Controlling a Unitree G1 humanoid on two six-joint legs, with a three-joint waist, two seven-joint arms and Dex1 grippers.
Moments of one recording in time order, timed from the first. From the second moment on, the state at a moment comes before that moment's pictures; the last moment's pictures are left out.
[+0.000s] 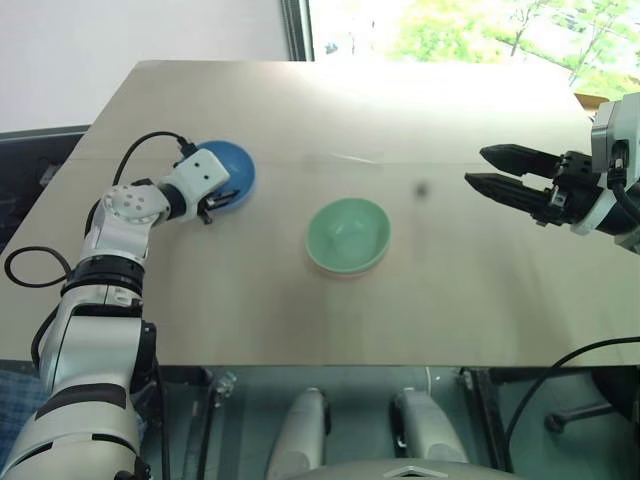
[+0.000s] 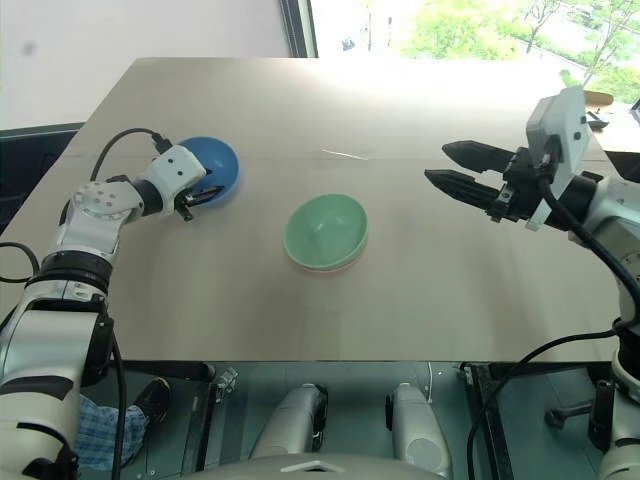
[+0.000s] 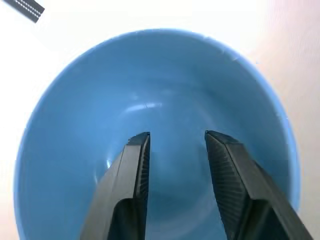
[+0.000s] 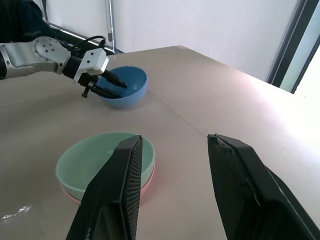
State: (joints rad) left arm -0.90 0.76 -0.09 0.99 0.15 -0.28 -0.79; right arm -0.50 -0.77 -0.32 -0.47 0.73 0.84 0.84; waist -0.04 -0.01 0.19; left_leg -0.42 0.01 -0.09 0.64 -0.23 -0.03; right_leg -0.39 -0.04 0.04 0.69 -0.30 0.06
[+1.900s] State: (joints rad) left arm -0.81 0.77 -0.09 0.74 0.08 -0.11 -1.02; right arm -0.48 -0.81 -0.28 -0.42 0.73 0.76 0.83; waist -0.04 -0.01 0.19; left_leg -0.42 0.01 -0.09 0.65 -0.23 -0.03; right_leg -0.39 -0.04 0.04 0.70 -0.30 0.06
